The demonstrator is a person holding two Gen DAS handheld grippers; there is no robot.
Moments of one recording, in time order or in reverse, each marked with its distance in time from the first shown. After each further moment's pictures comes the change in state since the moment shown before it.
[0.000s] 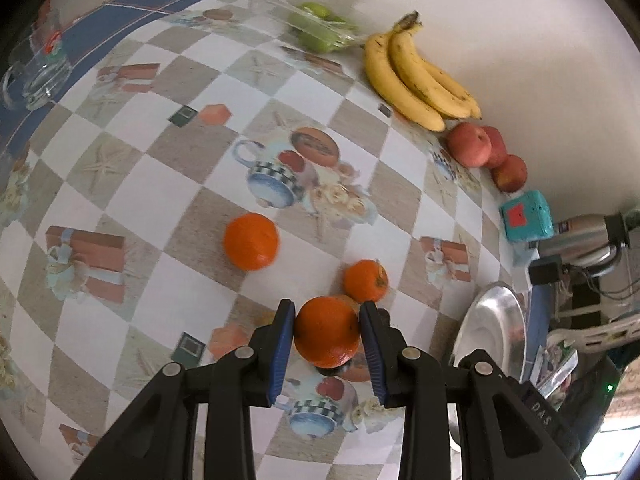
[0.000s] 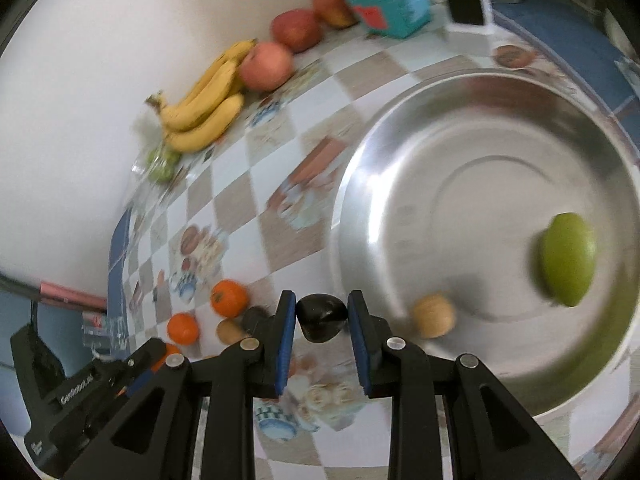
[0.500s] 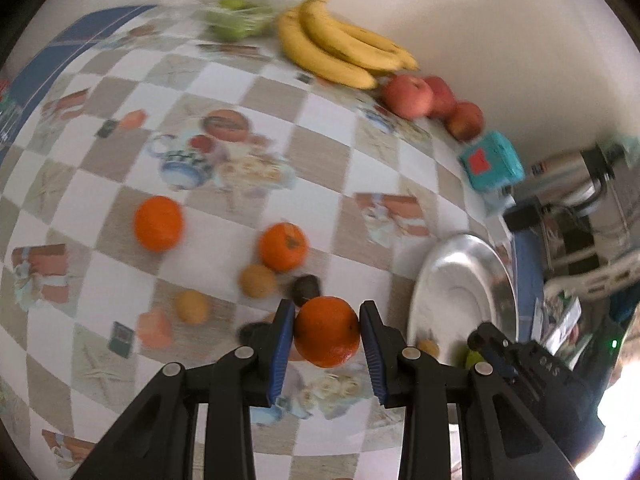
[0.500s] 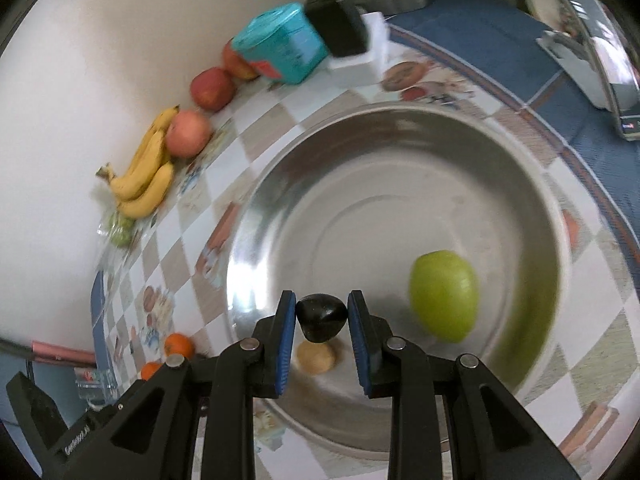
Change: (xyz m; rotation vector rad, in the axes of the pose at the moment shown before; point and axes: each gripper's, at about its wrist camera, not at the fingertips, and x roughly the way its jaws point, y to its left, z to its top) left arm 0.015 -0.065 -0.032 0.193 0.028 -0.036; right arm -0.029 -0.066 0.021 0.152 -0.086 -0.080
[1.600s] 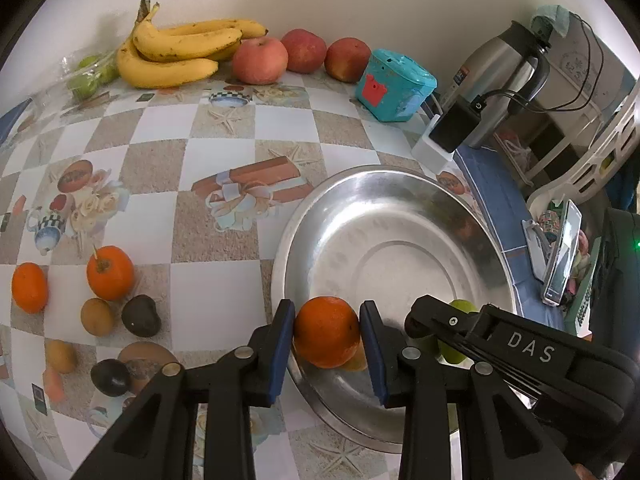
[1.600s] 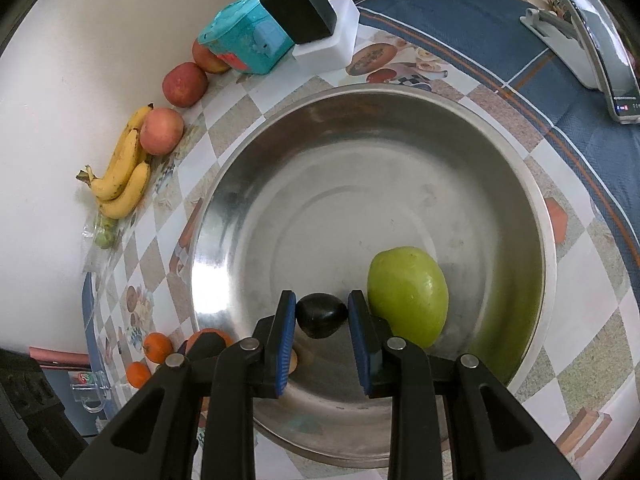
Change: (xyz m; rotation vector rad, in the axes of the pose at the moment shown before) left arm 0.060 -0.098 -0.033 0.343 -0.025 -0.044; right arm 0.012 -0.014 0.000 0.016 0.049 -0.031
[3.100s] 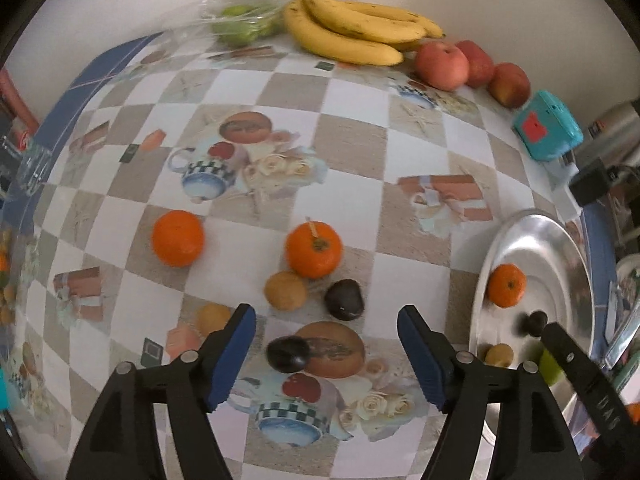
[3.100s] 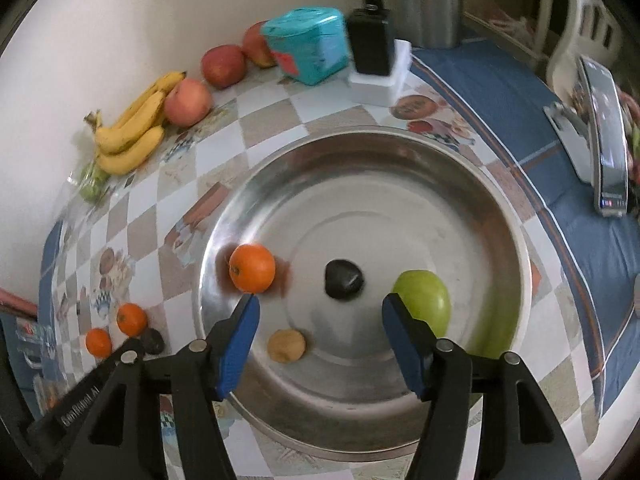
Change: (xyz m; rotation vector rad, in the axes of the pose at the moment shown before) left arm -0.032 0.096 0.004 -0.271 0.073 0.336; right arm -0.010 0.045 -0.015 -0.287 -0.067 -0.161
